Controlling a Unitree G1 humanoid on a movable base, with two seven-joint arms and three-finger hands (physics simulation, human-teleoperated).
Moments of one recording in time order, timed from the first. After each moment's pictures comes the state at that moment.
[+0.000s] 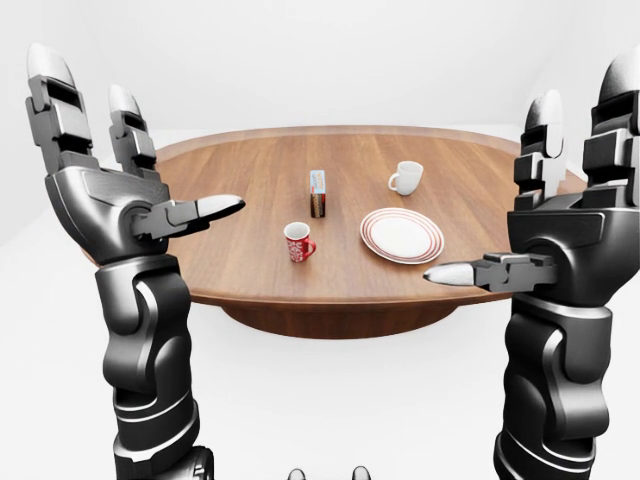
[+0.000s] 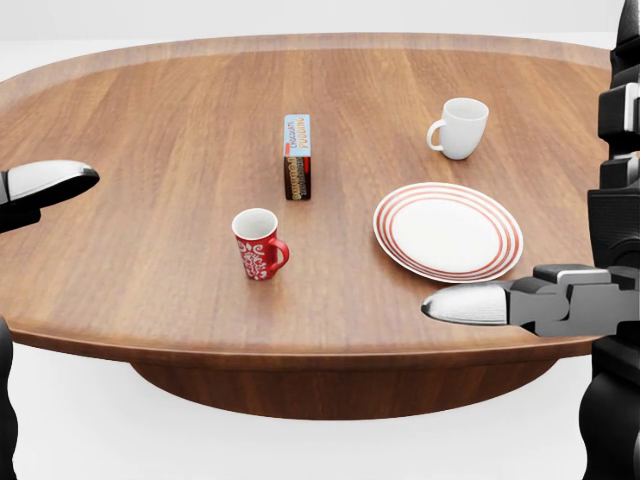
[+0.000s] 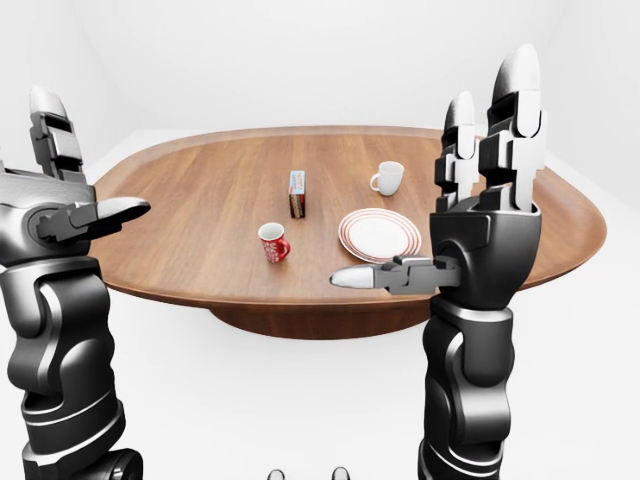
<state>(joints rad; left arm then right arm) -0.42 0.18 0.20 -0.49 -0.44 0.09 0.24 -0.22 -0.11 -0.16 -0.73 0.20 0.09 -0.01</state>
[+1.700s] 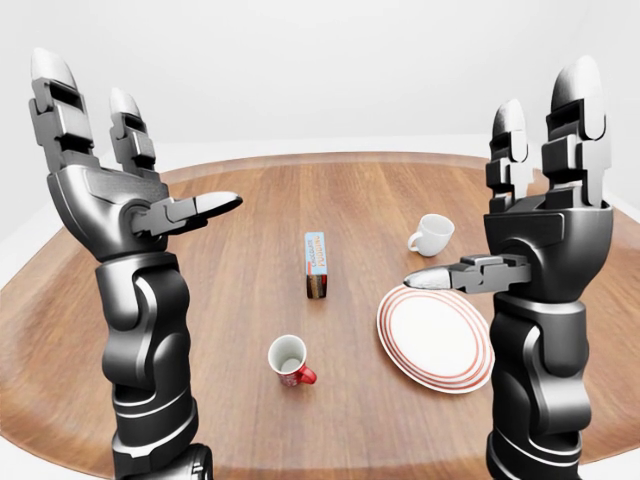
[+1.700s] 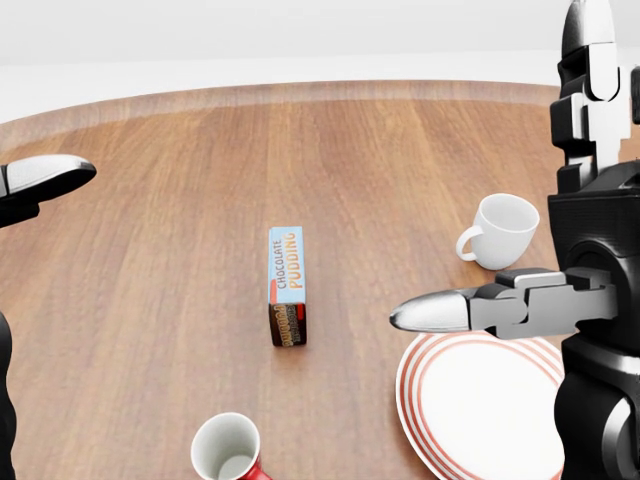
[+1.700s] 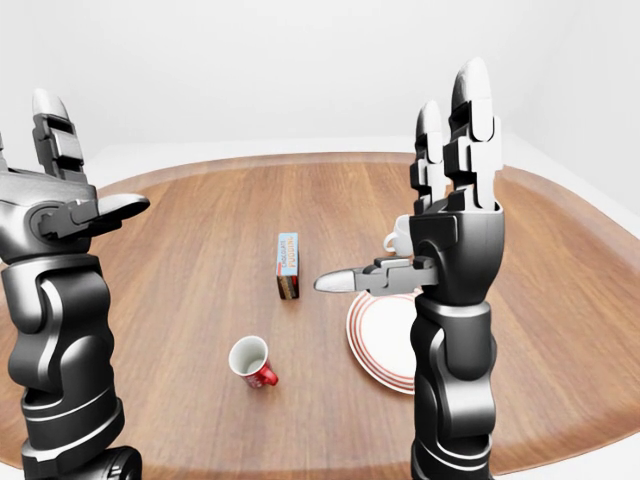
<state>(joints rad) -0.43 0.19 0.21 -0.46 -0.45 0.09 0.25 -0.22 -0.09 -0.11 -0.70 0.16 0.09 0.03</state>
